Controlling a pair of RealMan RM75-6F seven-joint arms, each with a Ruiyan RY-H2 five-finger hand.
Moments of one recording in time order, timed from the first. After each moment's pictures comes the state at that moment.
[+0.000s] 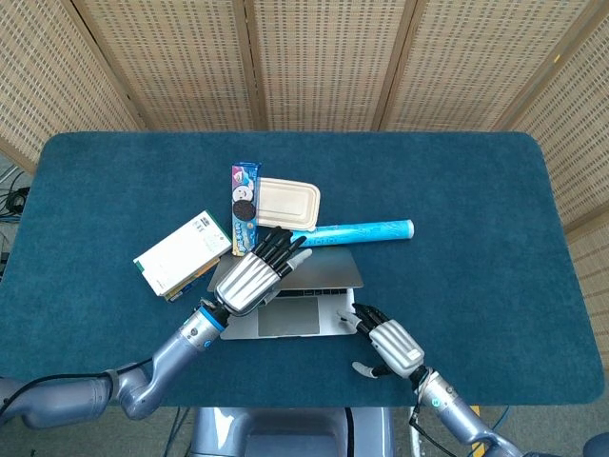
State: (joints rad) left arm -0.79 -1.67 -0.14 -1.46 1.49 1.10 0.50; right arm 0.42 -1.64 -0.09 -1.29 -1.72 1.22 0.32
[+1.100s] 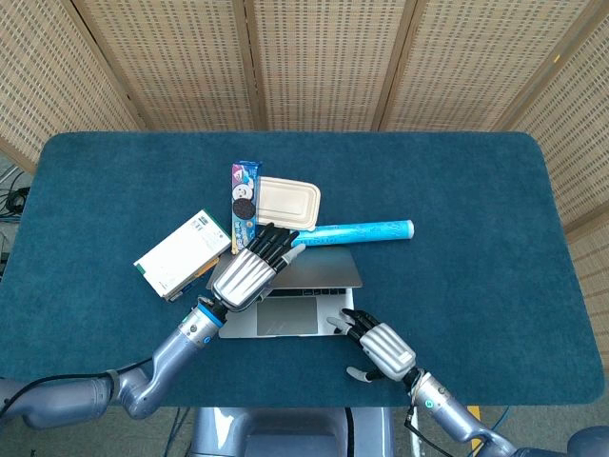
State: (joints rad) left arm -0.79 -1.67 -0.15 -1.45 1.42 1.09 0.53; right arm 0.45 -1.69 -0.12 -1.22 -1.76 1.22 0.31
